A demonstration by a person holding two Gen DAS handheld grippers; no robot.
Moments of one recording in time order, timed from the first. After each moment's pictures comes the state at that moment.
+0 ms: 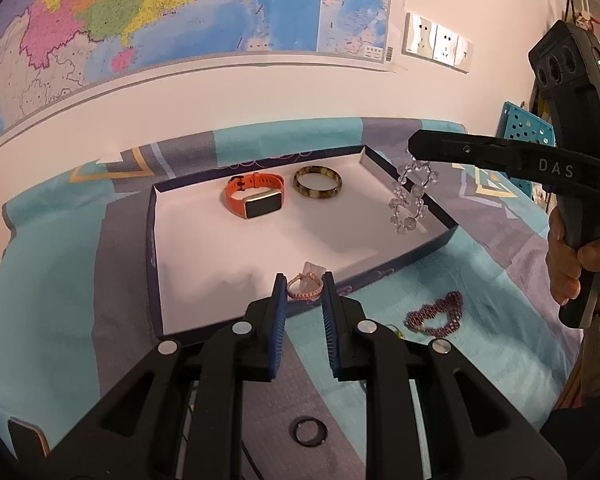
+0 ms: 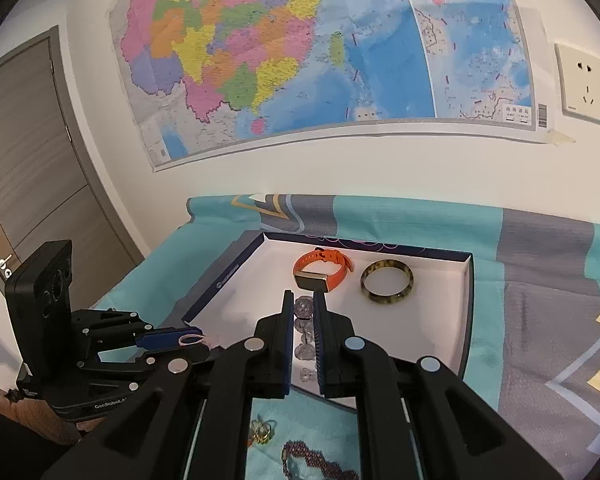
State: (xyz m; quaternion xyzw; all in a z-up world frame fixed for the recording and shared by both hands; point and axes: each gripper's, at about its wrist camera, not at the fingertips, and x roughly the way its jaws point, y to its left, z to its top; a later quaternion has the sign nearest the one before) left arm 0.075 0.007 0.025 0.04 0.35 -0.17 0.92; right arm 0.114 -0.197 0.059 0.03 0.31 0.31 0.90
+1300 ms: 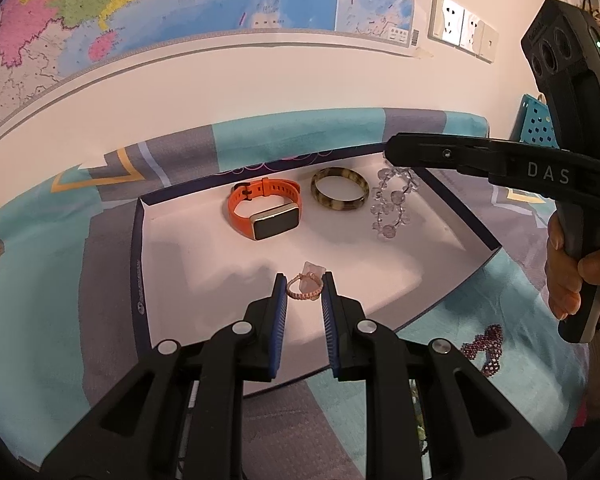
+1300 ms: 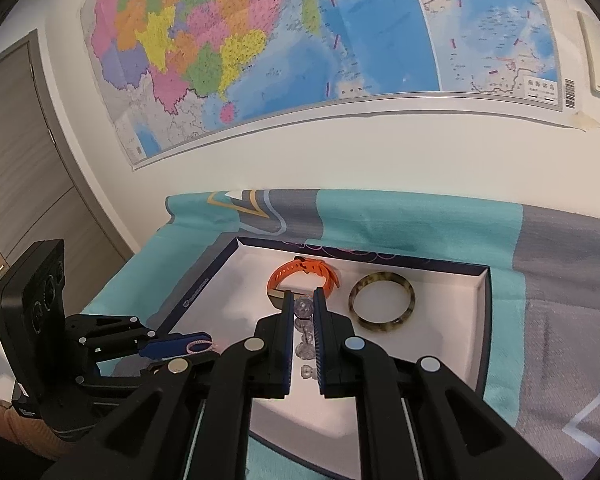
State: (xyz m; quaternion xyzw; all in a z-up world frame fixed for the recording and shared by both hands) left arm 0.136 0.000 0.009 0.05 0.38 -0.17 0.91; right arm 0.173 -0.179 0.042 0.04 0.35 0.30 0.89
